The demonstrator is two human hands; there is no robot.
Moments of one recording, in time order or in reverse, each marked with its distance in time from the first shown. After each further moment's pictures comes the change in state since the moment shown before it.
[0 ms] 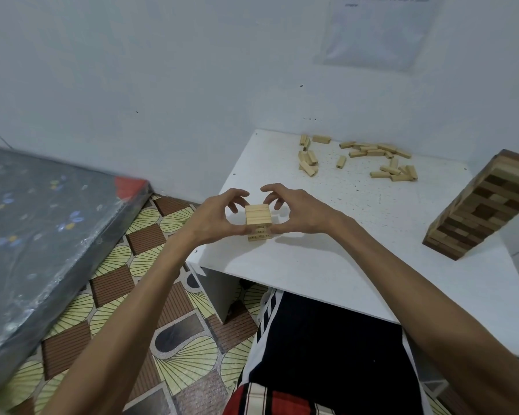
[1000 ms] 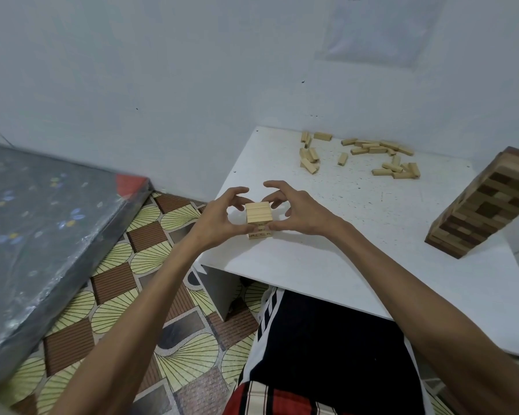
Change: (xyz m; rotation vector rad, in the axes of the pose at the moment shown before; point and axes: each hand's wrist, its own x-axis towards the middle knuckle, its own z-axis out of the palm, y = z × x) left_hand -0.002 -0.009 0.022 -0.133 0.076 -0.020; right_hand -0.001 0.004 0.014 0.160 0.069 0.036
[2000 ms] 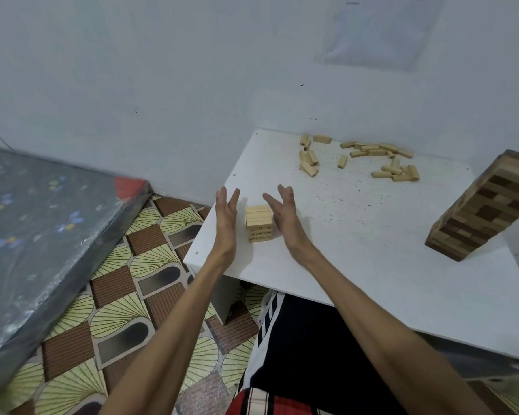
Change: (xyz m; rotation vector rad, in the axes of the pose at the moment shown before) left_hand -0.006 0.042 0.042 -0.777 0.285 -0.340; right_hand -0.009 -0.042 0.056 0.812 0.330 0.272
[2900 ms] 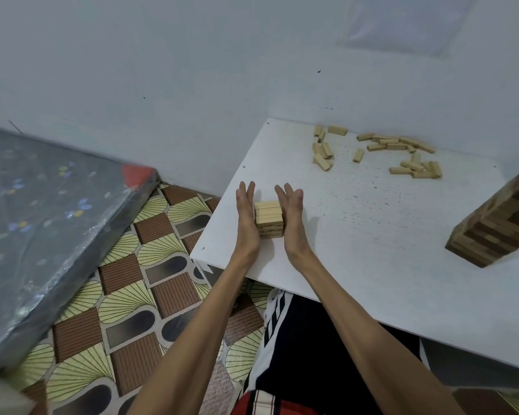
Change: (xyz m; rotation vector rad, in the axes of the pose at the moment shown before) left_hand 0.009 -0.018 0.023 -0.164 0.059 0.023; right_hand 0.006 0.016 0.022 0.182 0.098 -0.005
